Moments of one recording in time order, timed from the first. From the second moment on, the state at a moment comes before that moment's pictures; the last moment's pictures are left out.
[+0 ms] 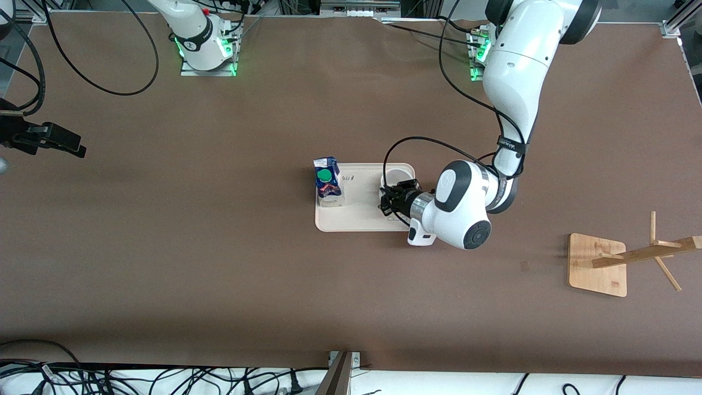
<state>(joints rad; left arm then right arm) -0.47 0.88 0.09 -1.27 -0.78 1.69 -0.85 -0.07 0.15 0.04 -1.43 -0.01 1.53 0.03</state>
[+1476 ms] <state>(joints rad) -0.18 0.37 0.13 -1.41 -0.47 1.62 -0.56 -0.07 0.15 0.02 -1.43 -0.01 1.53 0.03</state>
